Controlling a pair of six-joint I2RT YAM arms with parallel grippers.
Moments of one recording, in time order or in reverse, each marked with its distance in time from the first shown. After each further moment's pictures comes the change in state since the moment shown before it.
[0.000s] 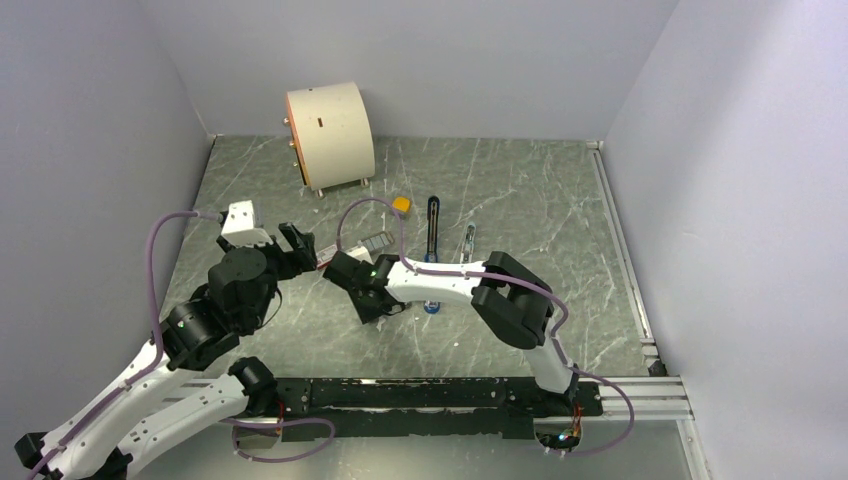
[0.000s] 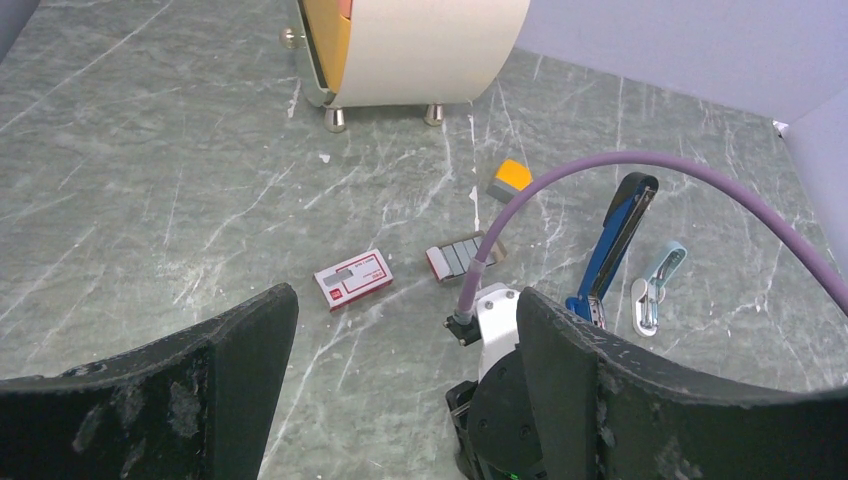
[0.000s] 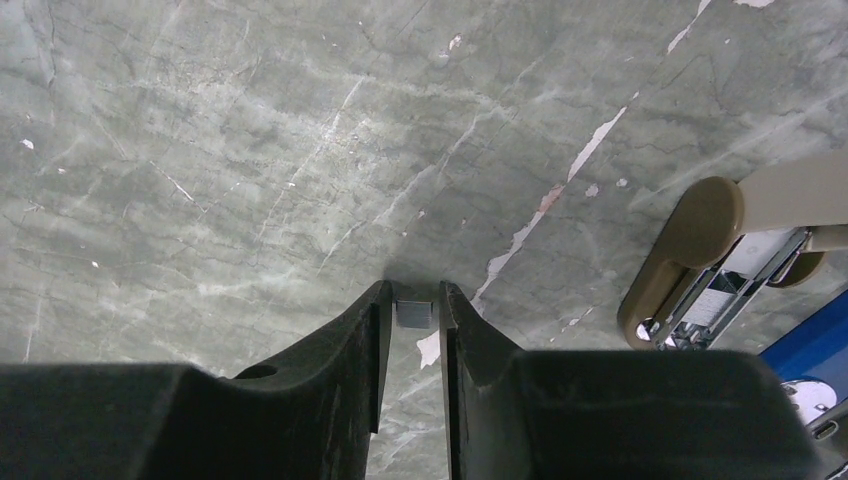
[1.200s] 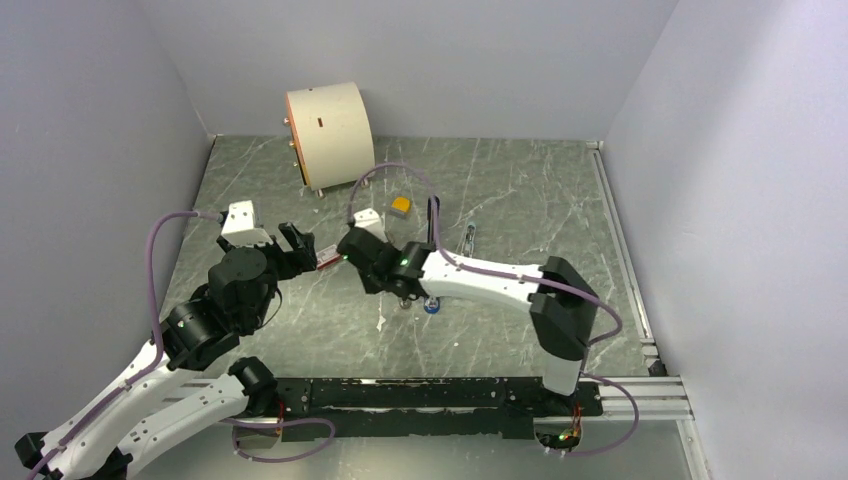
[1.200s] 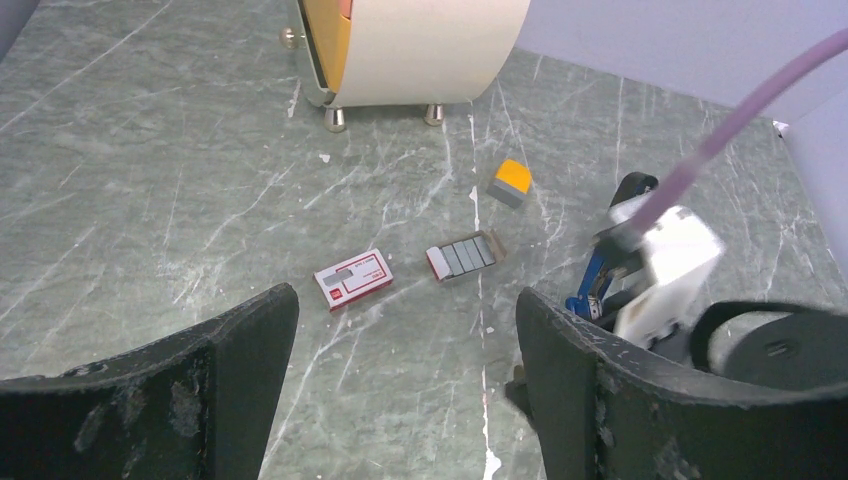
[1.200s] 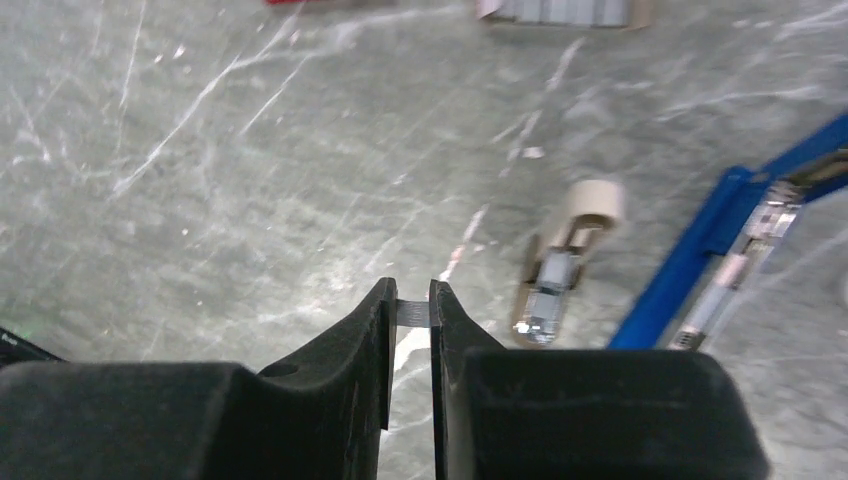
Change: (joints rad) left arm 0.000 0.000 0.000 0.000 0.000 0.000; right arm -0.011 -0.219 -0.055 0.118 0.179 -0.070
